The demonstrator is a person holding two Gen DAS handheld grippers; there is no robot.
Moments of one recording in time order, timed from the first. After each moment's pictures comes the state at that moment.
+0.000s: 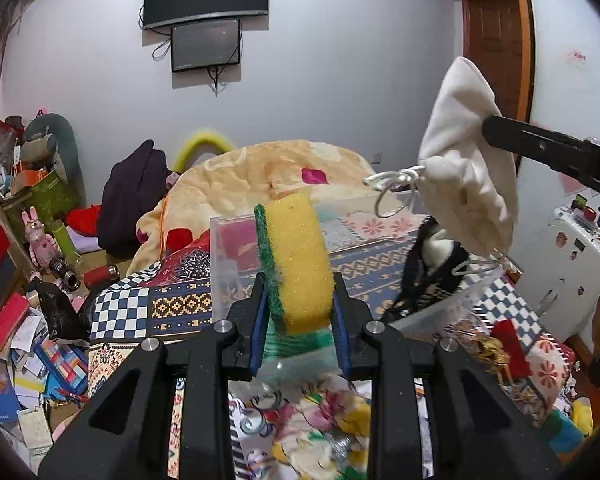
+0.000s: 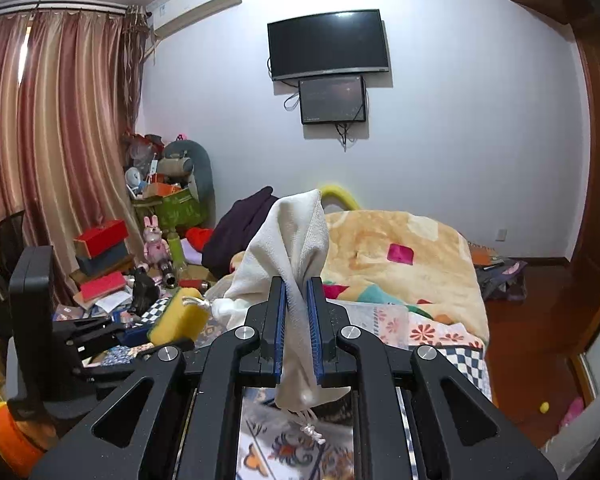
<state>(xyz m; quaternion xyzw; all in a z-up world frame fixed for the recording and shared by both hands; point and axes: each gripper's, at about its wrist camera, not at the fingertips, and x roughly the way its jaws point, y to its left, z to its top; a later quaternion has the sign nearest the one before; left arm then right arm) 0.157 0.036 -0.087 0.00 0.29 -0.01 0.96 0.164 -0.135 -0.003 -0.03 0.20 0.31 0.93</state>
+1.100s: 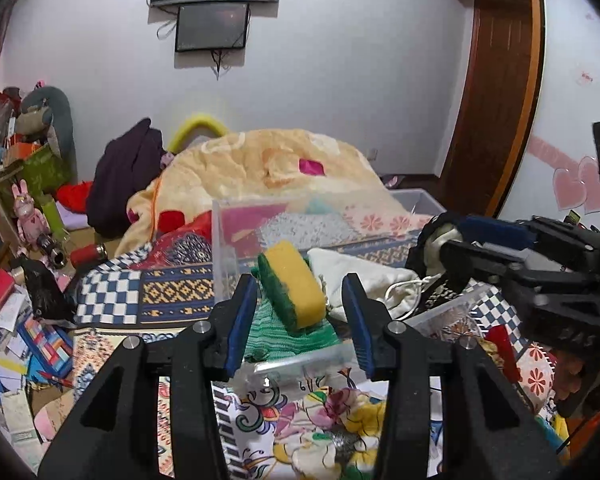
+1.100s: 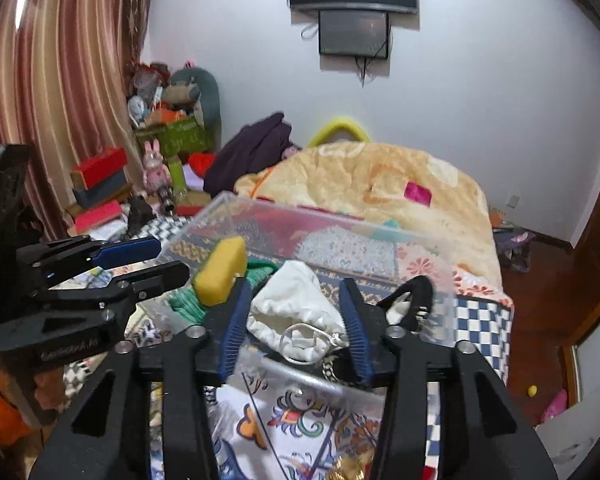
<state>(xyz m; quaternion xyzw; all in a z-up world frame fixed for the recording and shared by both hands) 0.156 0.051 -0.085 -0.04 0.29 -0.02 0.95 0.176 -0.118 -0.031 -0.09 0.29 0.32 0.90</state>
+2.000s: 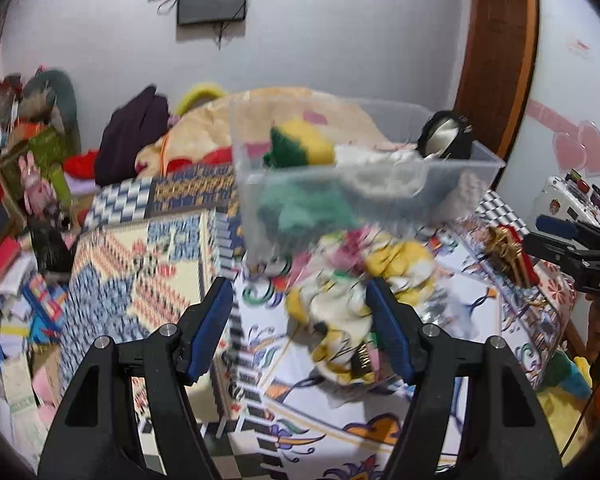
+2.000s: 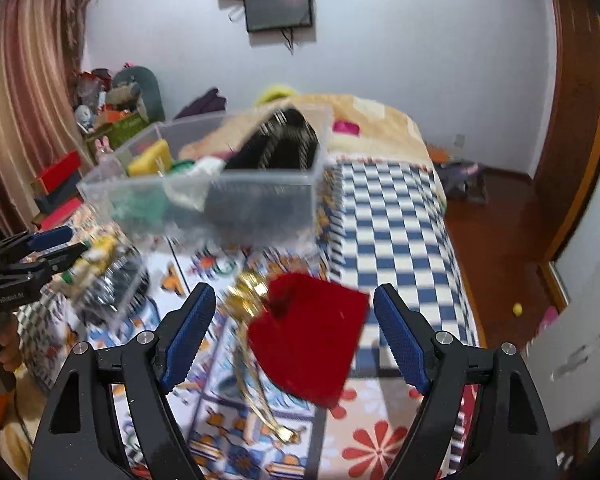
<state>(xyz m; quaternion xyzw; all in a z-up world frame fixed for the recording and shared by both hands) 0.098 0.055 -0.160 -0.04 0.35 -0.02 0.94 0.134 -0.203 -0.105 -0.04 0.36 0.22 0.91</state>
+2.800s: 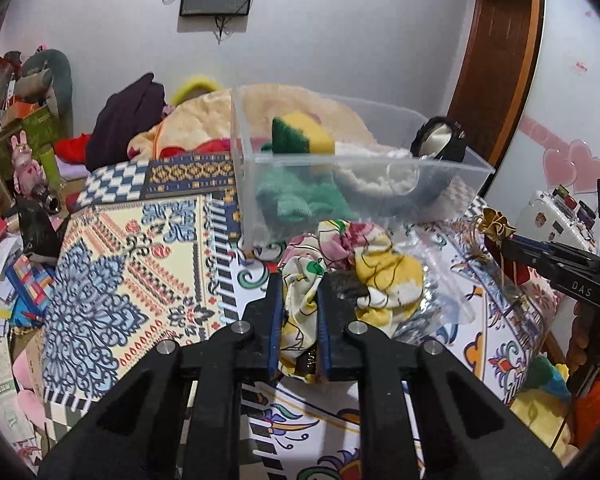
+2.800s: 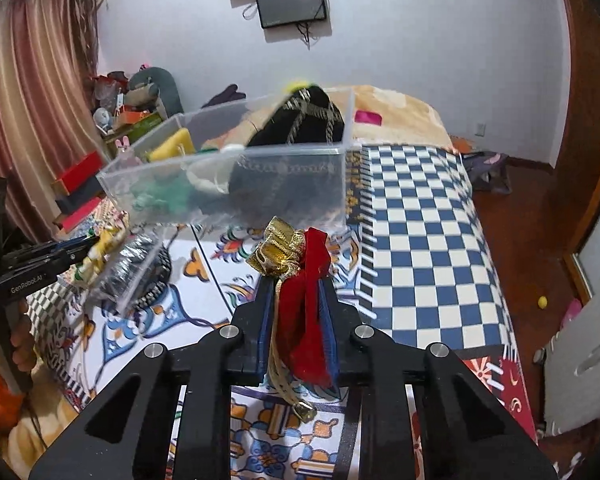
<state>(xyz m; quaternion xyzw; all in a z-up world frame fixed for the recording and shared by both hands) 0.084 0.058 -0.156 -0.07 0.34 -0.04 0.94 0.124 -0.195 -0.104 -0.02 0.35 0.26 0.90</state>
